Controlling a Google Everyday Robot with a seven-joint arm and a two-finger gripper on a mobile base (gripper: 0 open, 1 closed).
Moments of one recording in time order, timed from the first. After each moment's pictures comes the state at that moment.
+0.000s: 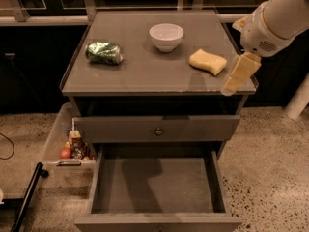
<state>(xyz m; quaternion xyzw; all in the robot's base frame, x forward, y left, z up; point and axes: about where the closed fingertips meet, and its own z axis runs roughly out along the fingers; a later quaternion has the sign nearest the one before) 0.574 -0.212 0.945 -0.58 0.76 -0.04 0.29</state>
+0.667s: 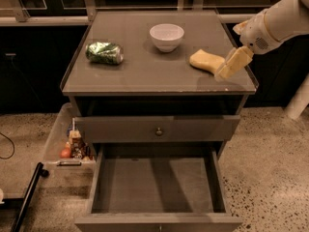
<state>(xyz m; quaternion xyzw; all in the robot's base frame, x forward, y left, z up) 0.650 -0.232 0.916 -0.51 0.78 0.05 0.35</state>
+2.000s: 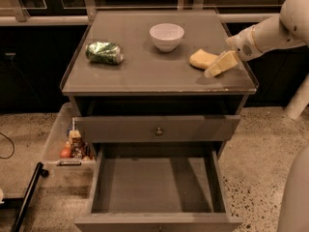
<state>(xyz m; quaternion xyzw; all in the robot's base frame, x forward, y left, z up) 0.727 -0.239 0.857 -0.44 0.80 0.14 0.38</state>
